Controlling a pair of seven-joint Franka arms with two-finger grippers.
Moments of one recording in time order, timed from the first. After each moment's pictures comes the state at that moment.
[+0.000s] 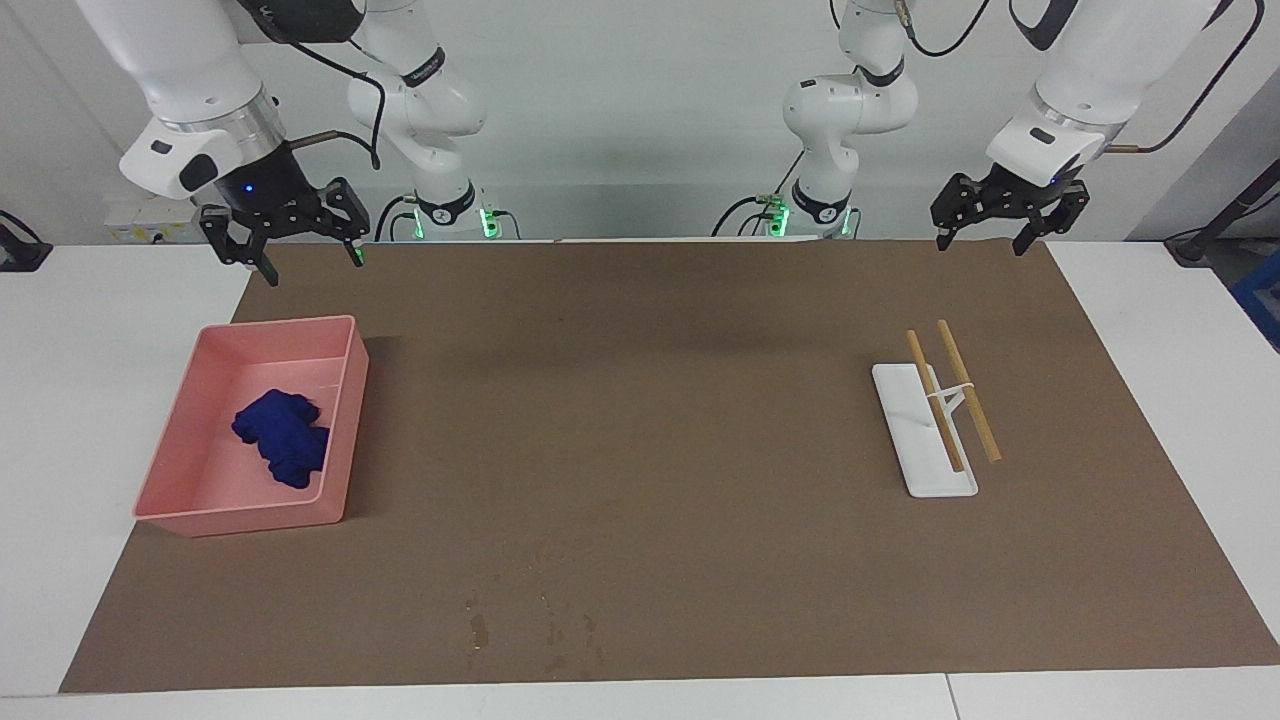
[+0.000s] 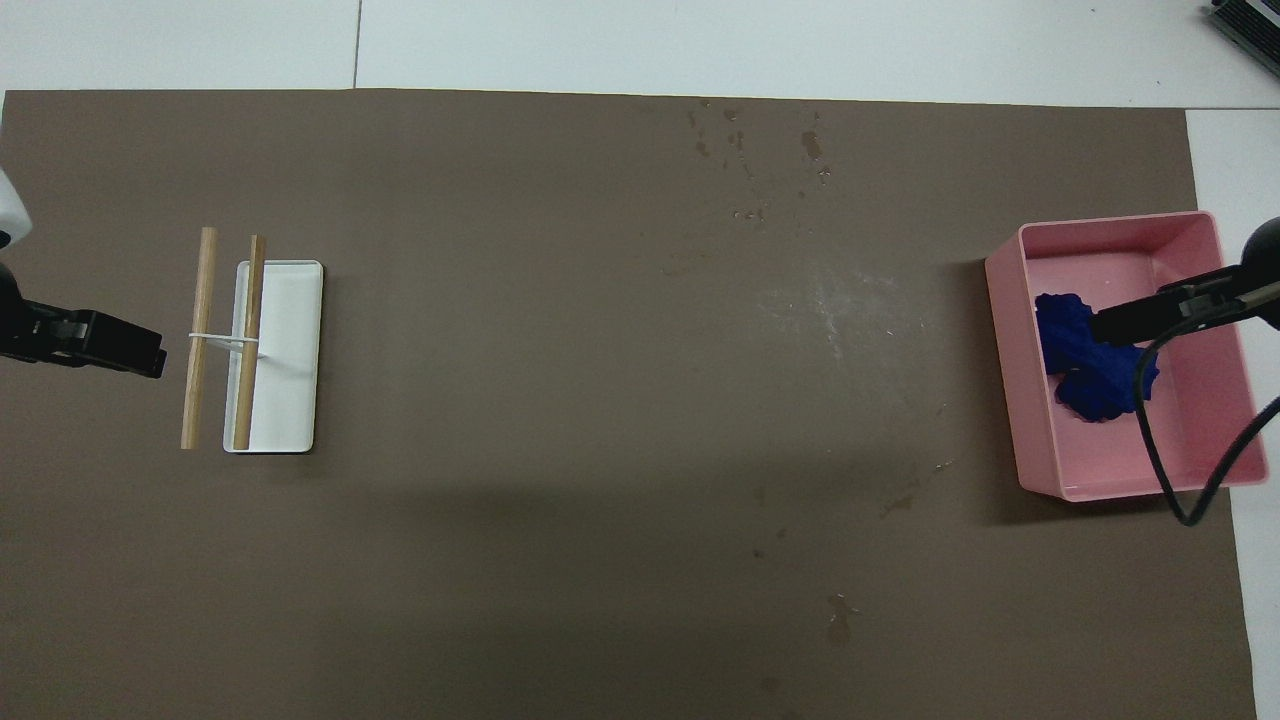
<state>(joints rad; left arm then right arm) 0.01 -0.03 -0.10 -1.55 0.02 1.46 0.09 -0.15 0.00 0.16 -1.53 0.03 1.56 -0.25</state>
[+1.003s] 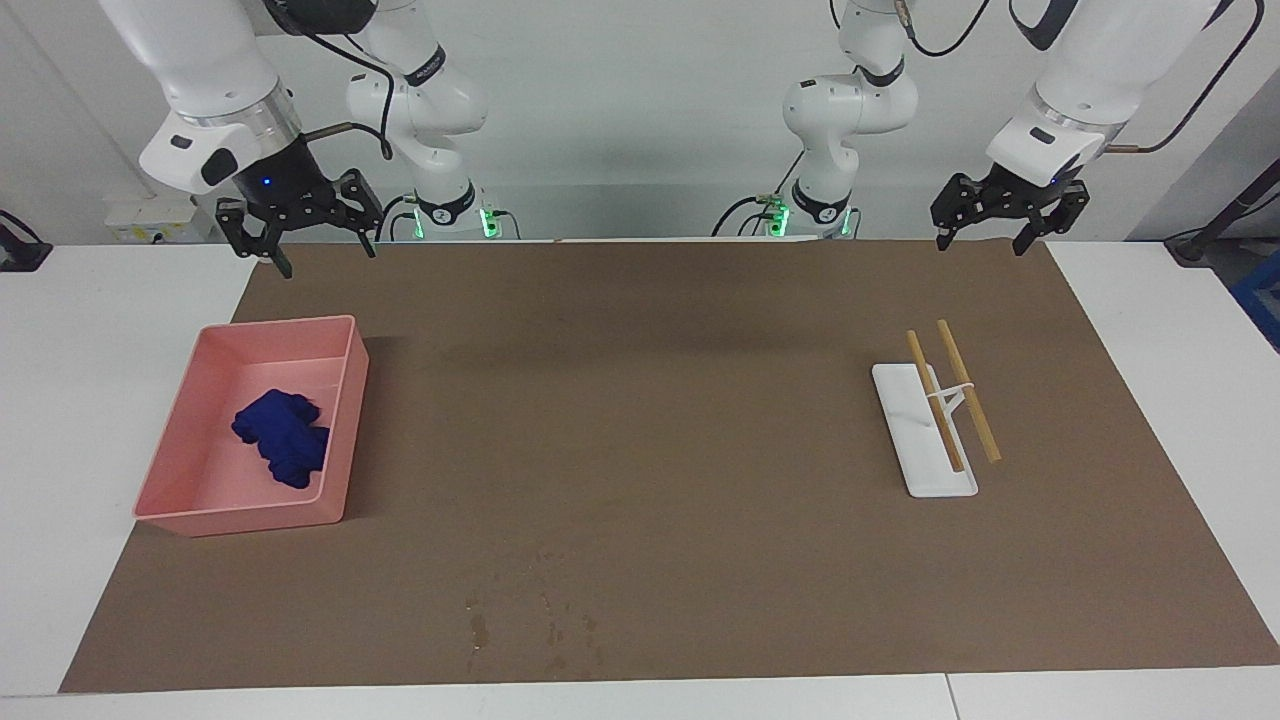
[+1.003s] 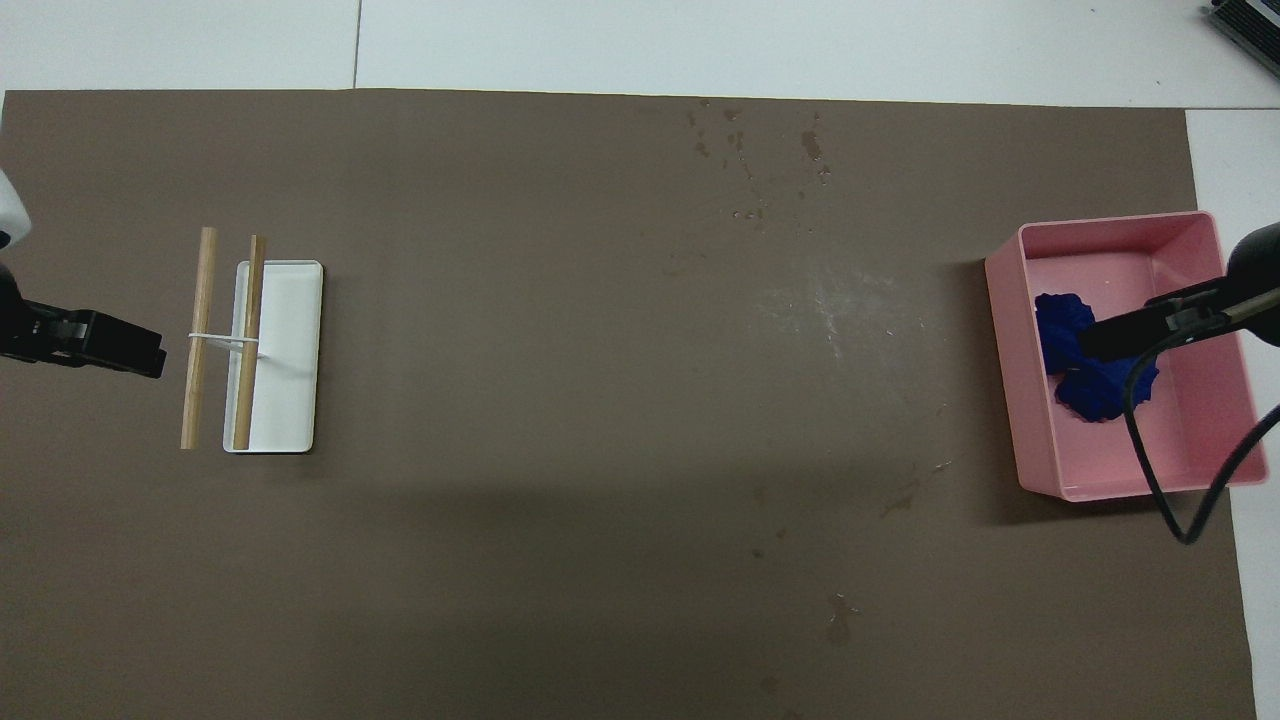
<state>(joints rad) 0.01 -0.03 -0.10 -1.55 0.02 1.46 0.09 -0.05 0.00 0.09 -1.52 0.03 1.52 -0.25</state>
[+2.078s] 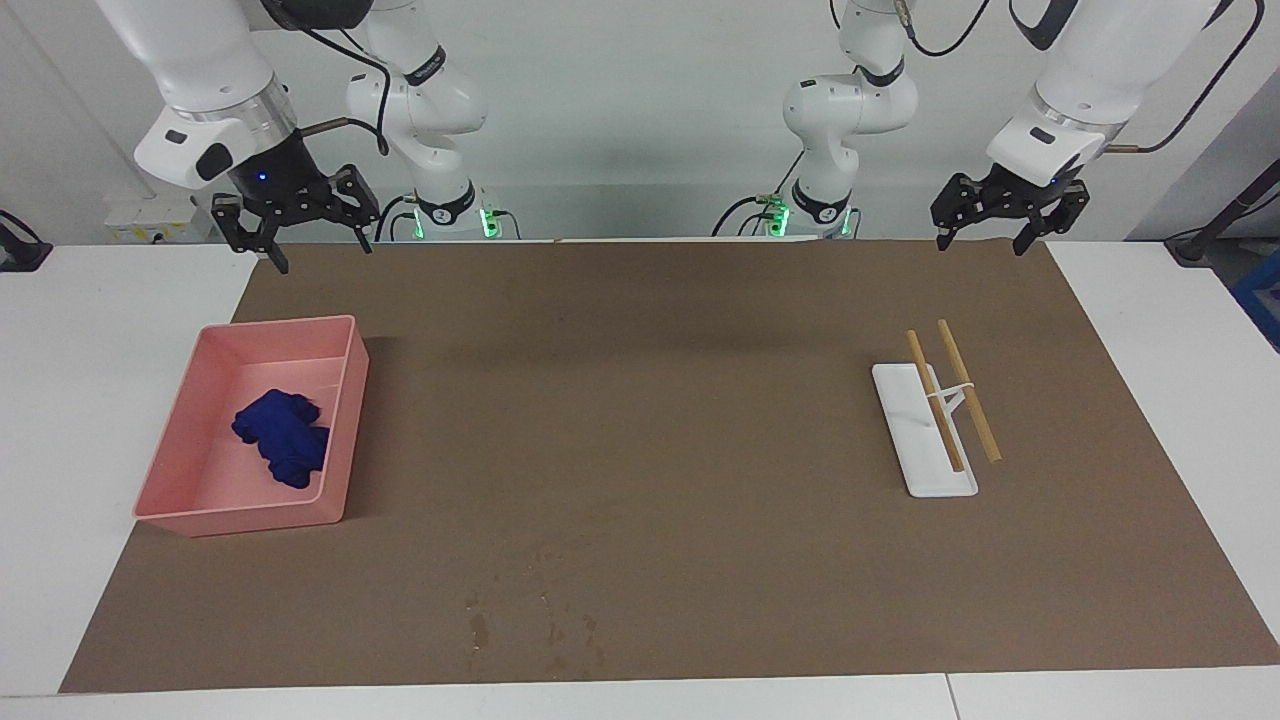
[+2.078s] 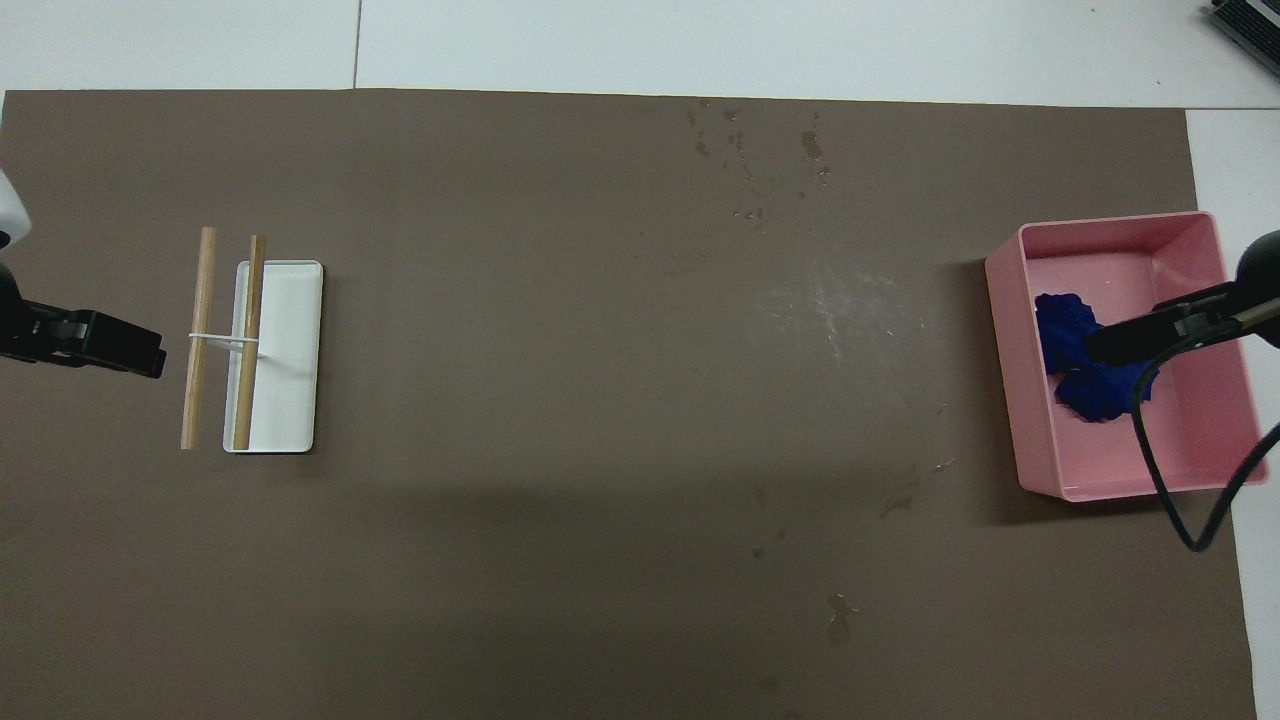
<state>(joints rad) 0.01 -0.03 -0.10 -1.55 0.02 1.46 0.09 -0.05 -0.01 0.08 -1.52 0.03 1.51 -0.25</state>
